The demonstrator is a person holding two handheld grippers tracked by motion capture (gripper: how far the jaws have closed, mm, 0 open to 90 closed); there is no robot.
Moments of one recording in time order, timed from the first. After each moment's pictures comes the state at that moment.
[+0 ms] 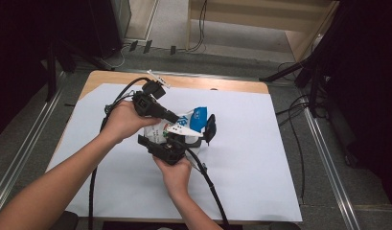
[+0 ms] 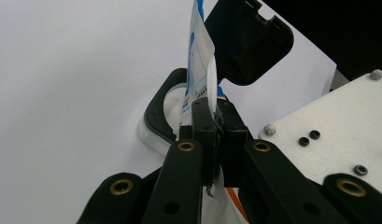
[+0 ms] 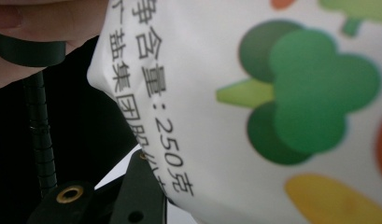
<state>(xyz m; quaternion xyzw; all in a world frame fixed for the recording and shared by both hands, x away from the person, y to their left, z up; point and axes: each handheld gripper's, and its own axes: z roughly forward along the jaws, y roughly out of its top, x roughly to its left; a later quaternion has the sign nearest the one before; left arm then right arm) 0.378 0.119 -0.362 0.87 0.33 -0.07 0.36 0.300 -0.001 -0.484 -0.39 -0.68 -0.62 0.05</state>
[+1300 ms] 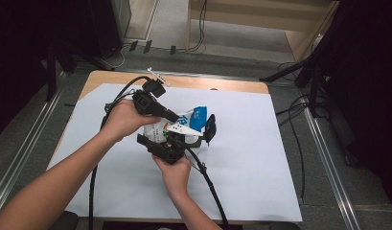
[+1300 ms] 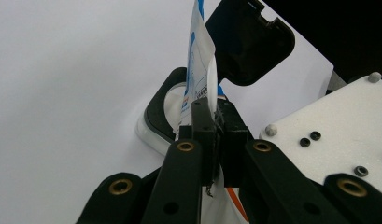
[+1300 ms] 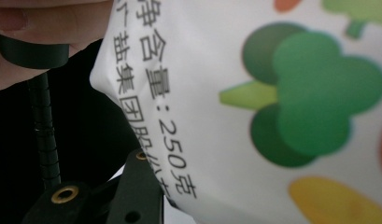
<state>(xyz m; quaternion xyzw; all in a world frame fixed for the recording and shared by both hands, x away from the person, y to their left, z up) 0.382 0.119 -0.360 0.87 0.34 -0.08 0.35 0.301 0.000 -0.482 -0.39 -0.67 -0.63 0.05</state>
